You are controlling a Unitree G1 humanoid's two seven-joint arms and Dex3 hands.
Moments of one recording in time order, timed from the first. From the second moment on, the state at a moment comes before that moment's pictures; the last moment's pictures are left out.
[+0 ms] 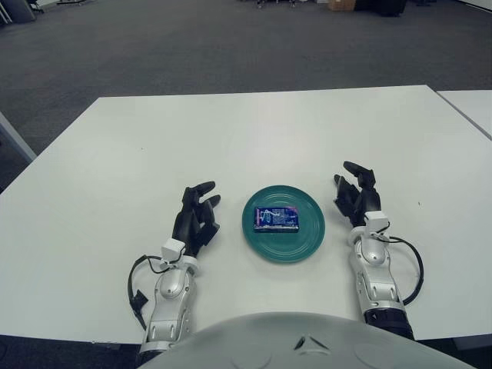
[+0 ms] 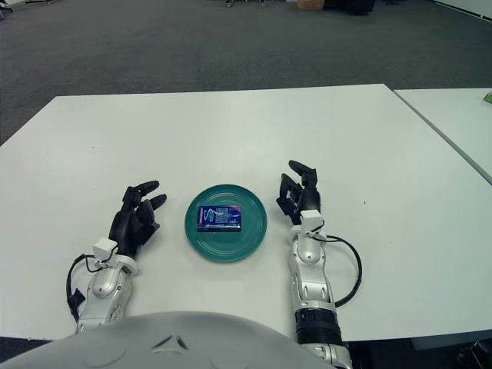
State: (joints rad) left arm 0.37 -0.04 -0.04 -0.04 -0.03 -0.15 -0.02; right arm 0.14 0.05 -0.05 0.17 -0.08 -0.20 -0.18
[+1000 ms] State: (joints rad) left arm 0.43 -0.04 -0.05 -0.12 0.00 -0.13 -0.01; right arm 0.26 0.08 -0.01 0.11 -0.10 -0.32 -0.22
